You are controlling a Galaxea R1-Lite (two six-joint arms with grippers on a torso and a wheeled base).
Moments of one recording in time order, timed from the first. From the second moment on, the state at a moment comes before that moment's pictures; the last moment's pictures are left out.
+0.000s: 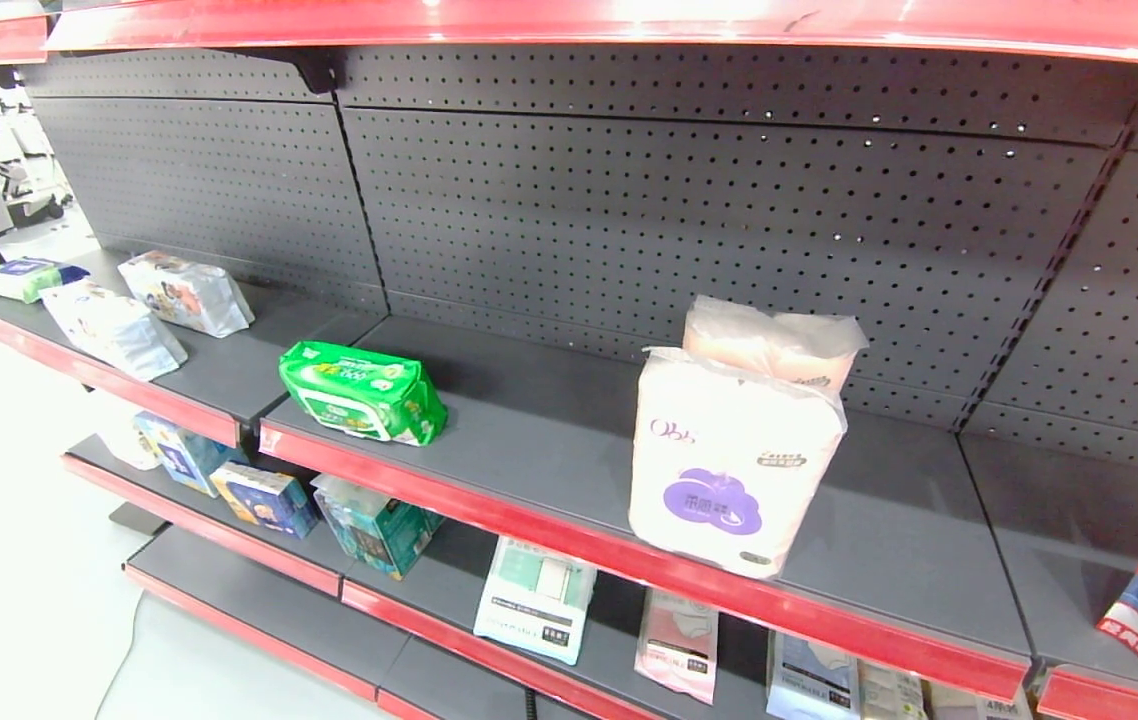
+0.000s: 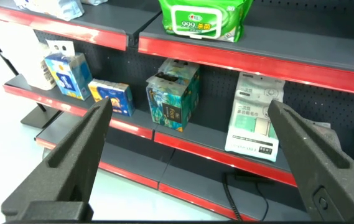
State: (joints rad) left arm -0.05 0.08 0.00 -0.01 0.06 0.01; right arm 0.00 0.00 0.00 -0.05 -0.07 0.05
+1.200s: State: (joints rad) left arm -0.05 0.08 0.00 -0.01 0.06 0.01; right arm 0.00 0.00 0.00 0.00 0.02 0.00
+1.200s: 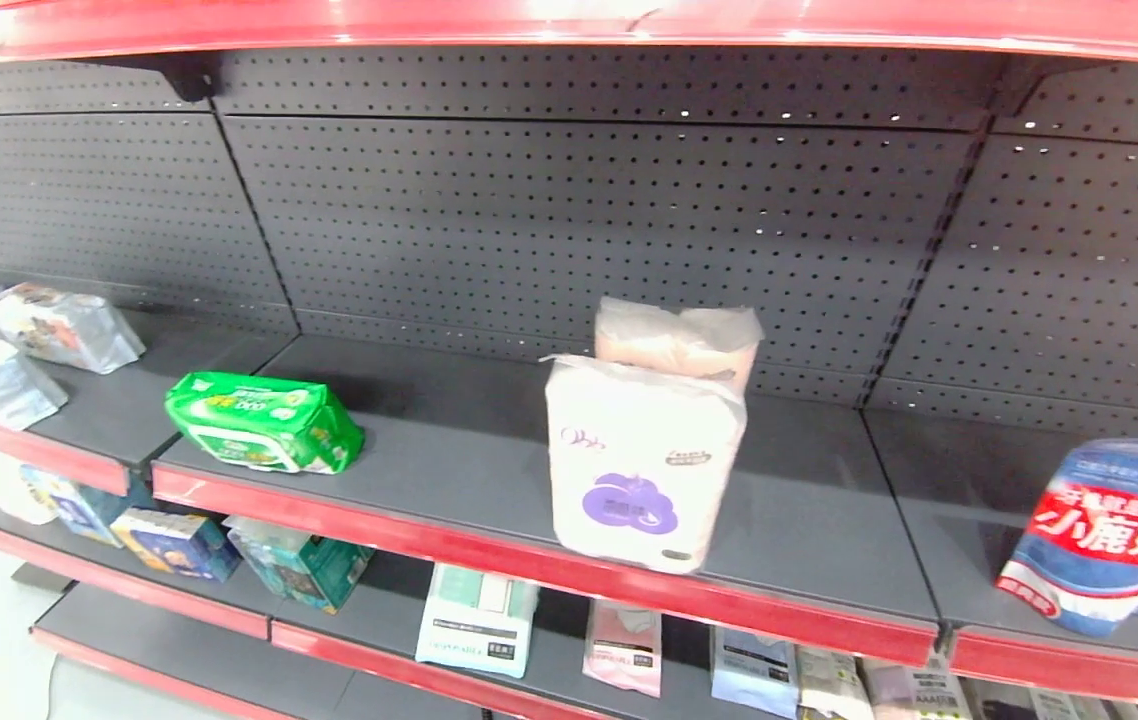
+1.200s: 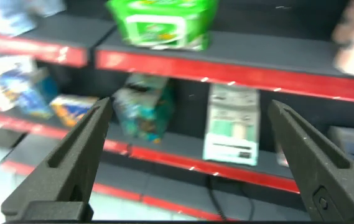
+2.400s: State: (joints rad) left arm -0.06 0.16 -0.15 -0.03 0.05 -0.03; right arm 0.00 0.00 0.00 0.00 0.02 0.00
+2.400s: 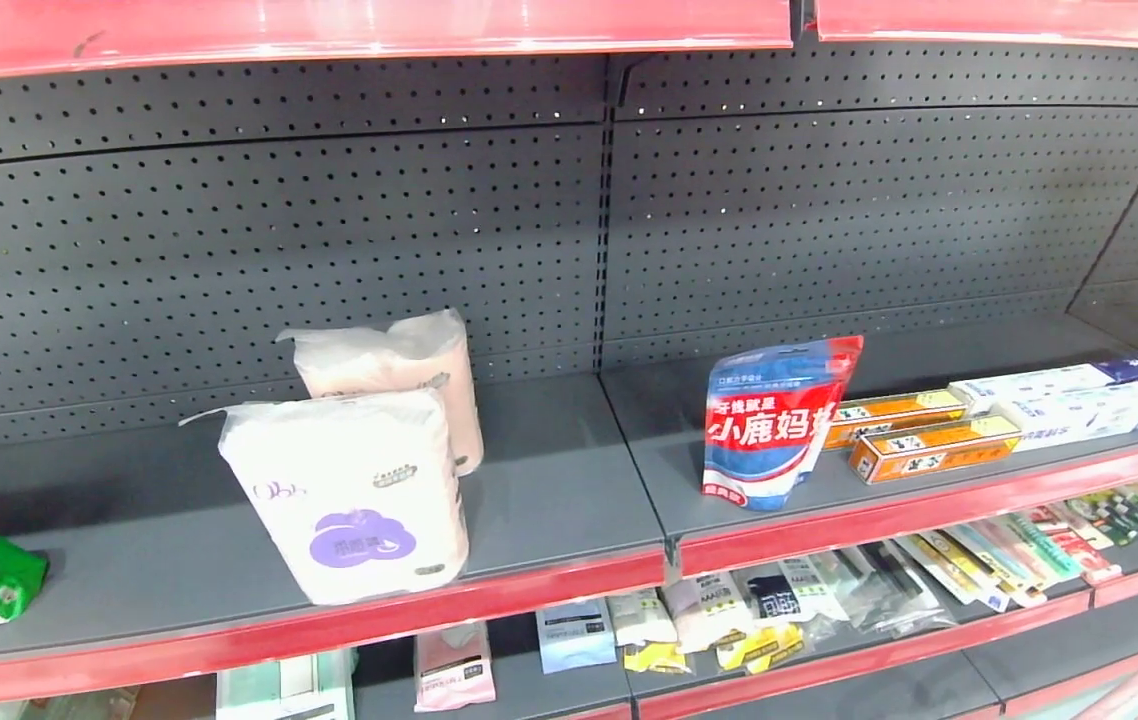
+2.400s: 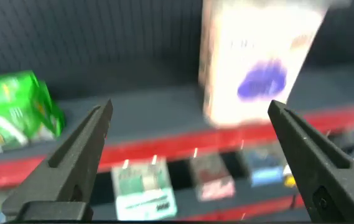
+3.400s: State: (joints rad) left arm 0.32 1.01 -0.43 -0.01 0.17 -0.11; right arm 0.00 0.00 0.00 0.00 0.02 0.00
